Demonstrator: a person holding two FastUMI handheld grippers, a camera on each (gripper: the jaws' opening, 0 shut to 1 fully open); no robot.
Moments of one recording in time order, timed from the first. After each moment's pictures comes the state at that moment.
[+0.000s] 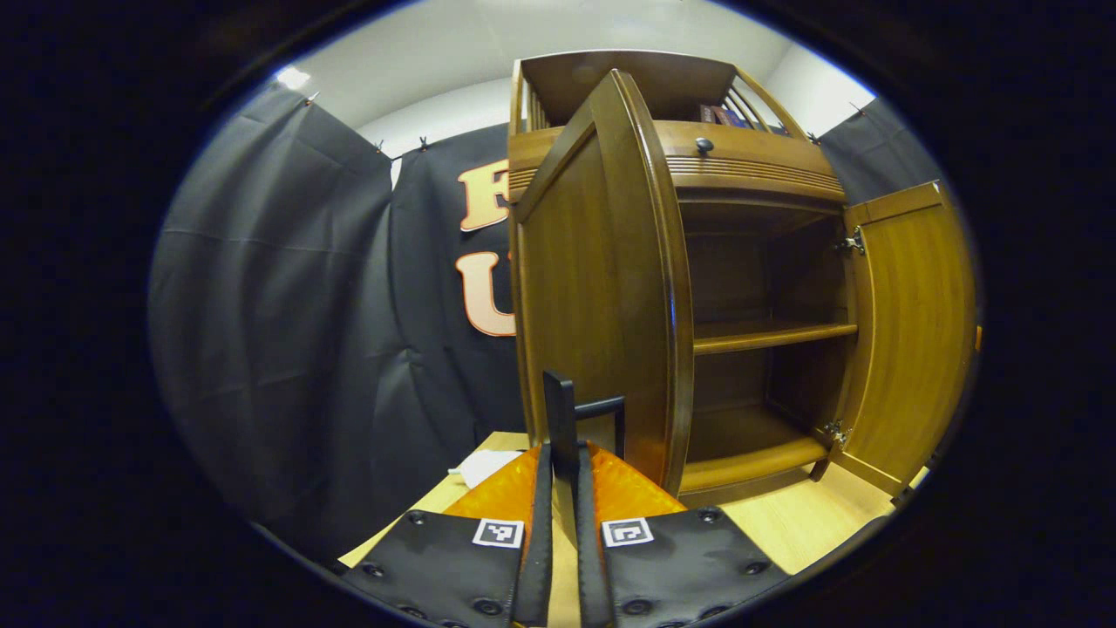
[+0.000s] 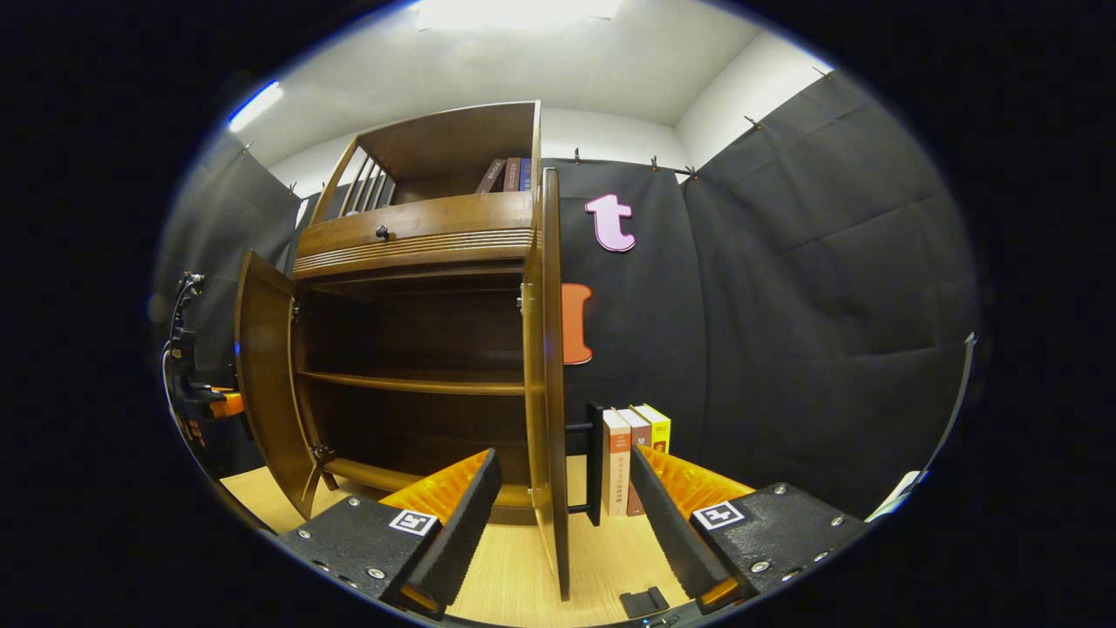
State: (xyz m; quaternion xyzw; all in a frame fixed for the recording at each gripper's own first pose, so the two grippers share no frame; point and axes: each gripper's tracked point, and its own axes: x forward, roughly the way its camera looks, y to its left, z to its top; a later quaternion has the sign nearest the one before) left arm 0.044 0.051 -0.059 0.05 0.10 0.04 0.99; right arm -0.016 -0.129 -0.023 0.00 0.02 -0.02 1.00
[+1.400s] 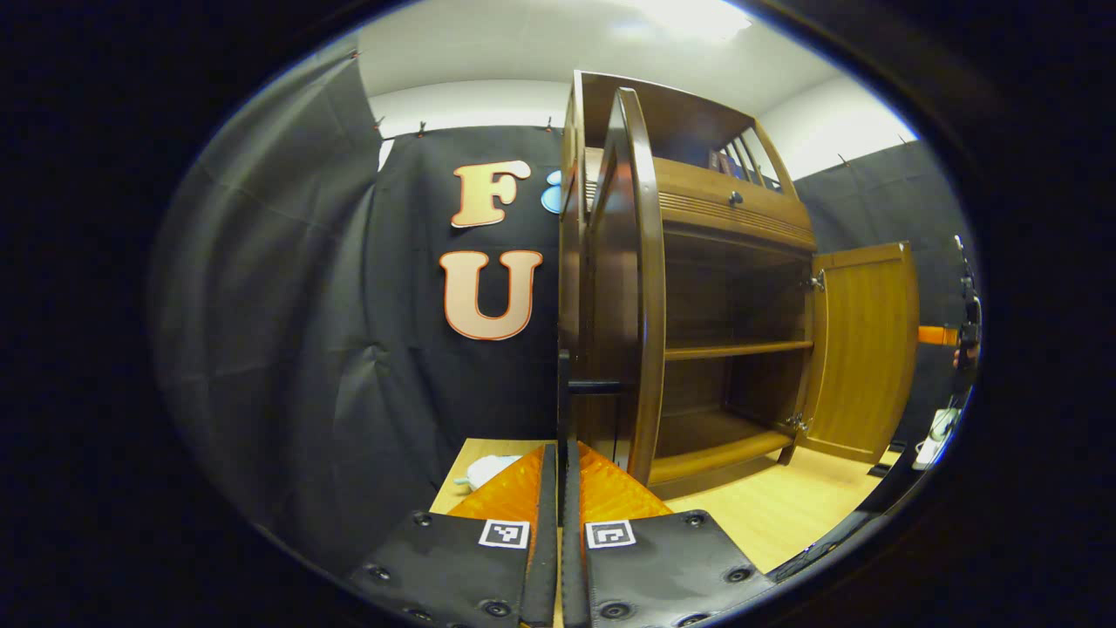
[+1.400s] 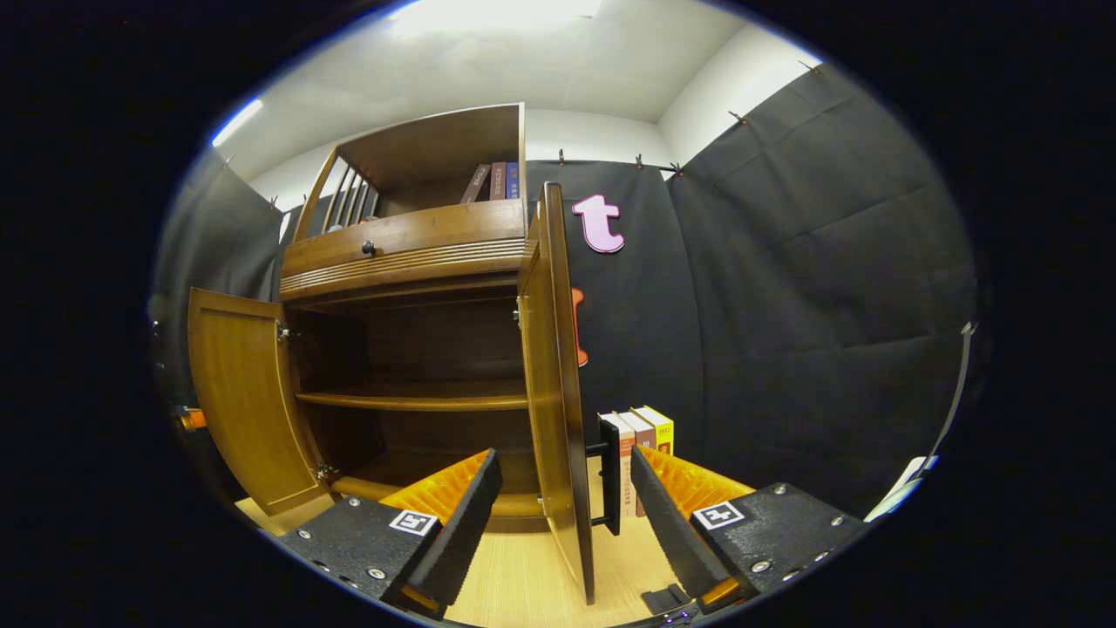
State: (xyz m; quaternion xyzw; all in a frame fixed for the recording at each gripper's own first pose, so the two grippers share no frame) left arm 0.016 0.188 -0.057 -0.02 0.08 -0.08 0.99; right arm -0.005 -0.124 -0.006 0.02 0.02 -0.05 1.00
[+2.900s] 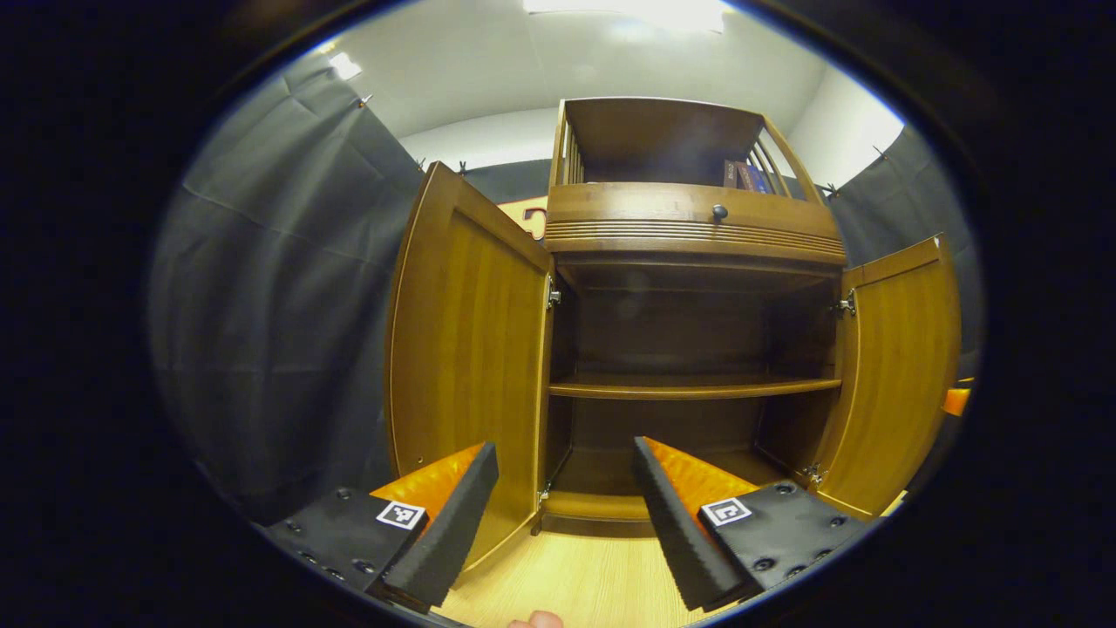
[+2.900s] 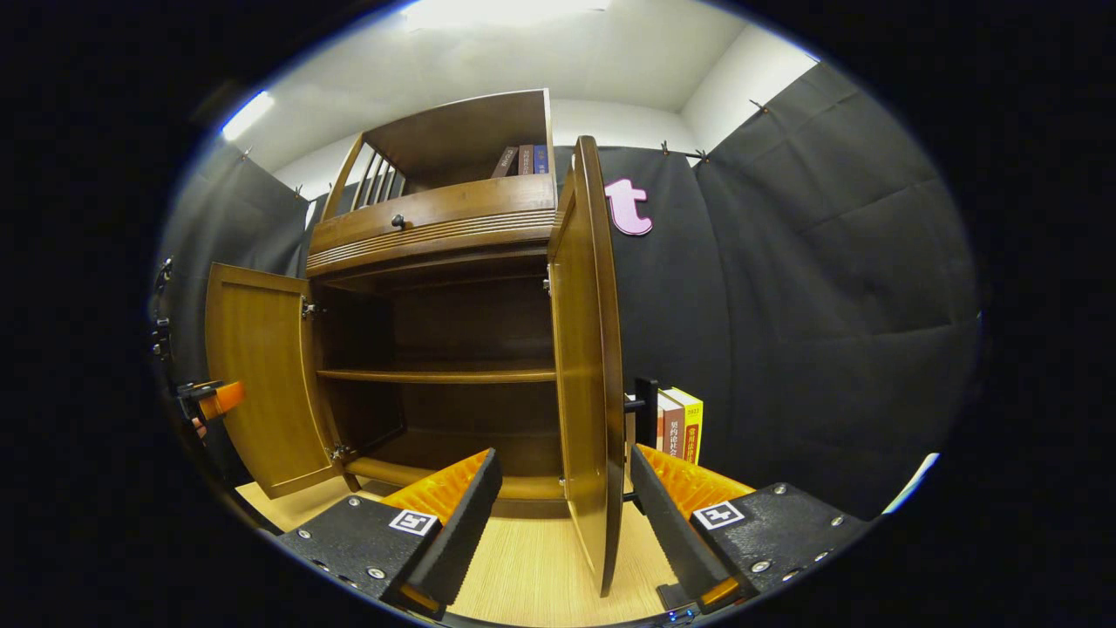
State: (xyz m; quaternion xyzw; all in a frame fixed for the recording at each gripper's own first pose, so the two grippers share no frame) left arm 0.004 0.038 -0.024 0.00 0.03 0.06 1.00; right arm -0.004 -0.102 -0.046 0.03 0.04 0.00 1.00
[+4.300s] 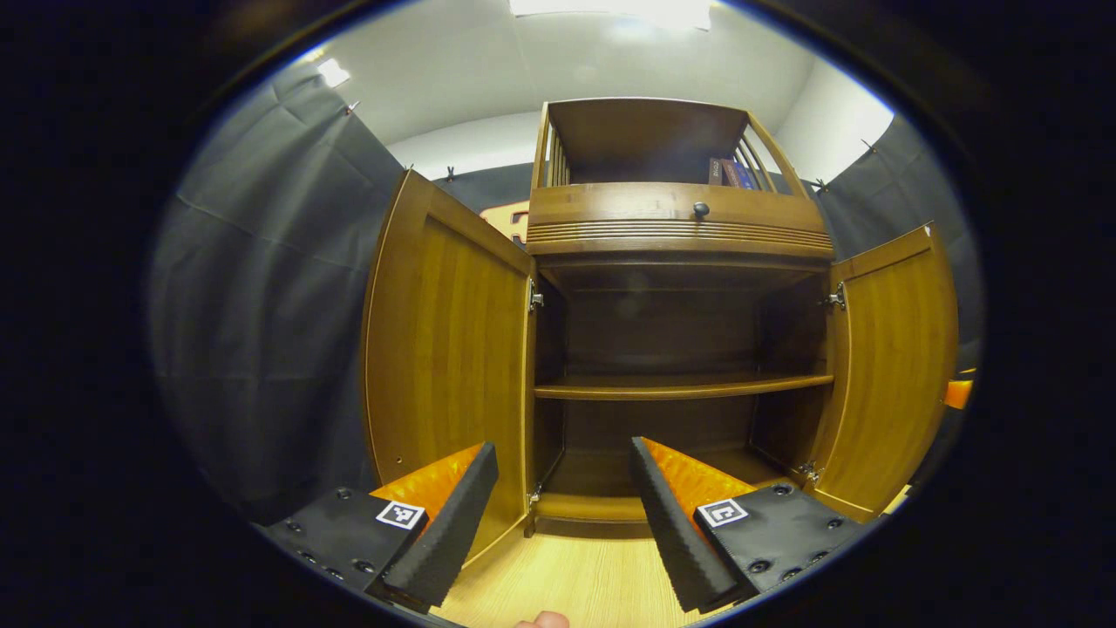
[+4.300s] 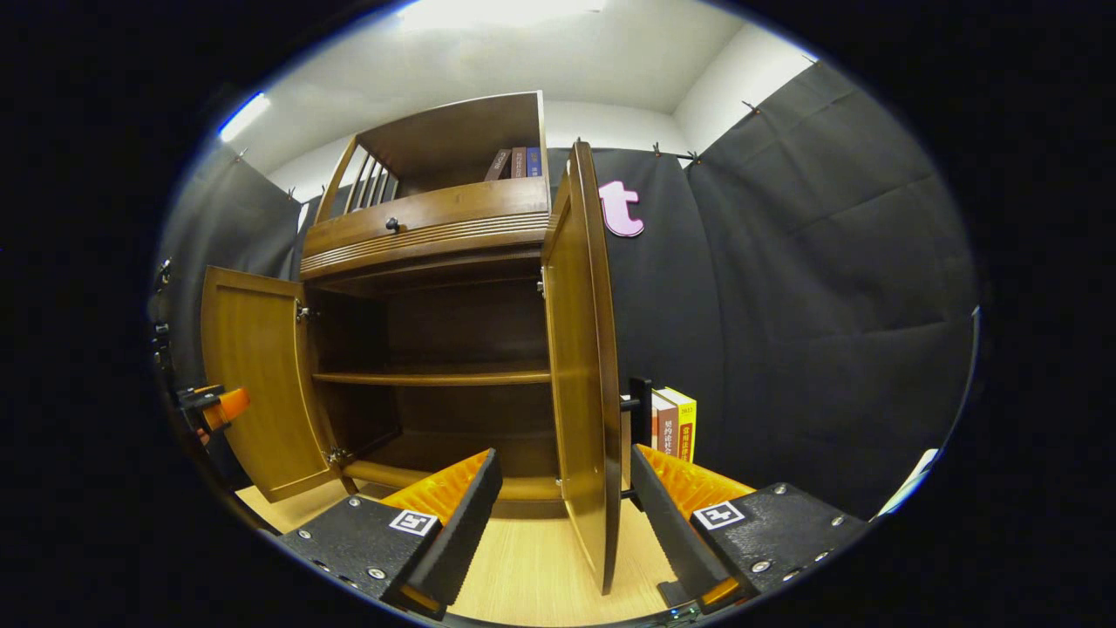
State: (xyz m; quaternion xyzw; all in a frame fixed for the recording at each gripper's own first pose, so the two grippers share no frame) left arm 0.003 0.023 -0.021 0.01 0.02 0.05 1.00; right arm -0.011 -0.105 -0.047 0.02 0.04 -0.02 1.00
